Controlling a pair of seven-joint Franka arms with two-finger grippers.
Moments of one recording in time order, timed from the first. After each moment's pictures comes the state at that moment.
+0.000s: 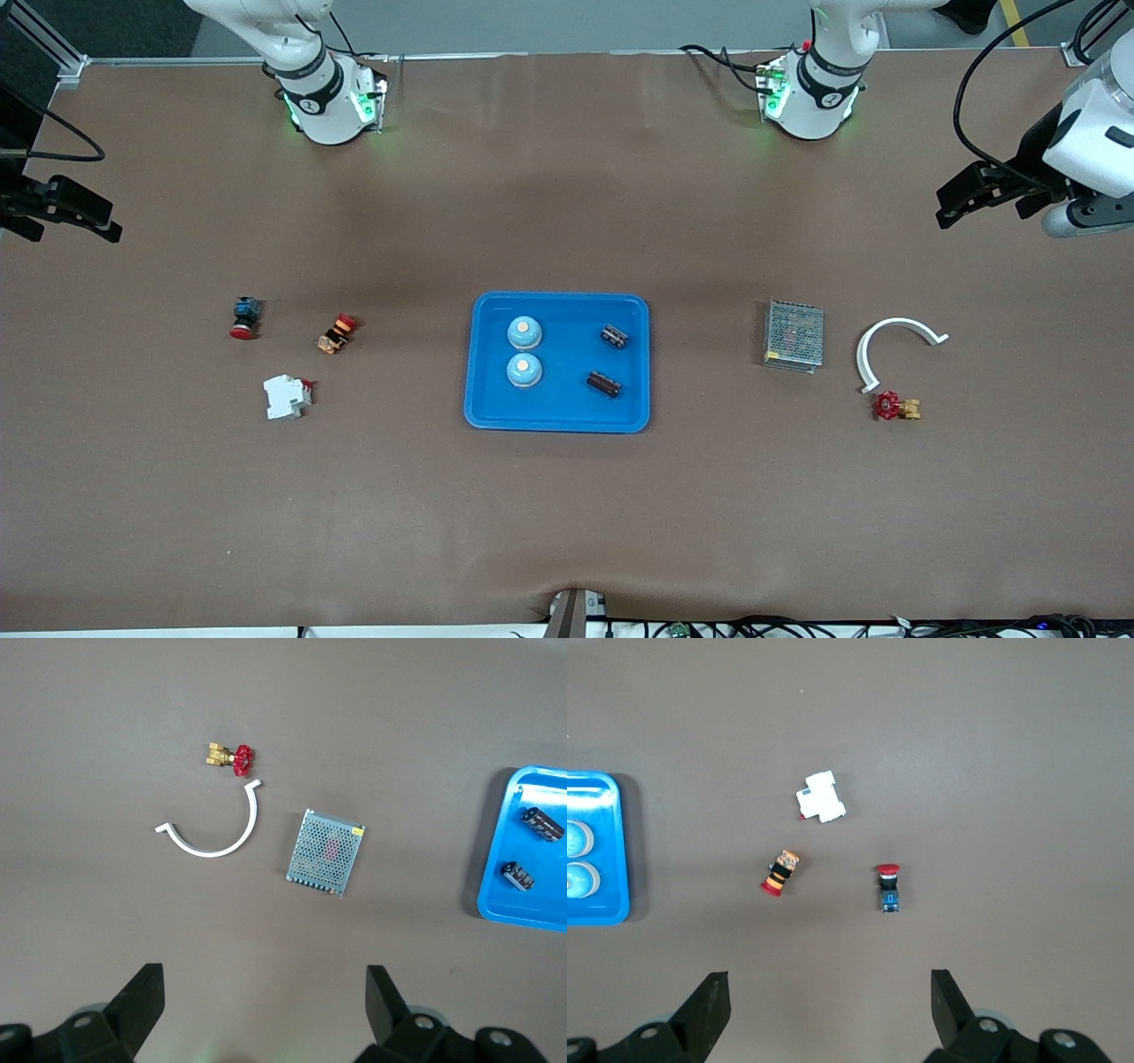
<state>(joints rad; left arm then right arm) 0.01 -0.06 -0.12 -1.61 0.01 1.55 -0.22 -0.10 -0.04 0.02 -1.61 0.00 1.58 -0.05</state>
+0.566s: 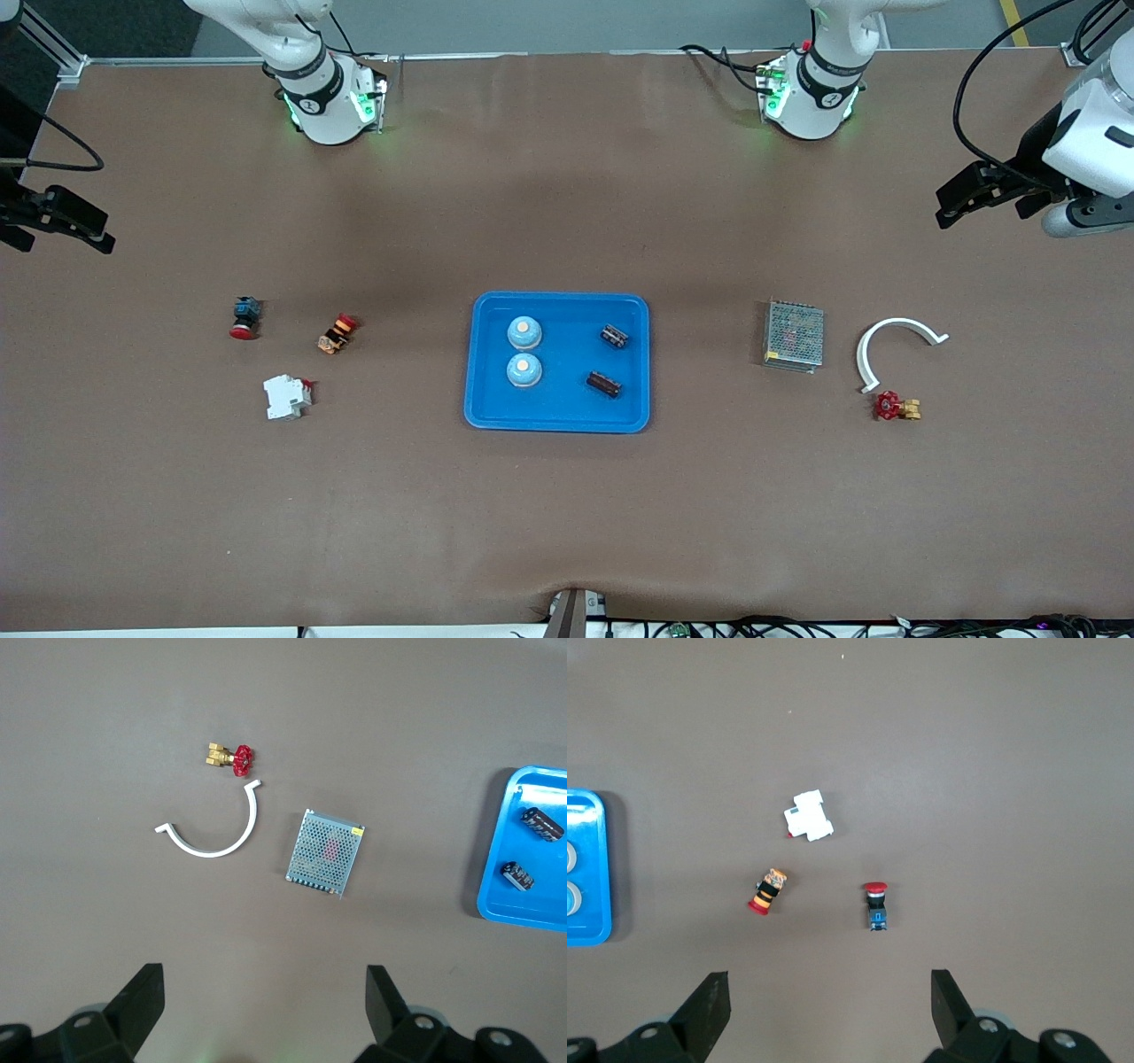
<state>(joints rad) 0.01 -0.06 -0.12 -1.61 0.01 1.55 -0.22 -0.10 -0.04 0.02 -1.63 -0.03 1.63 -0.05</state>
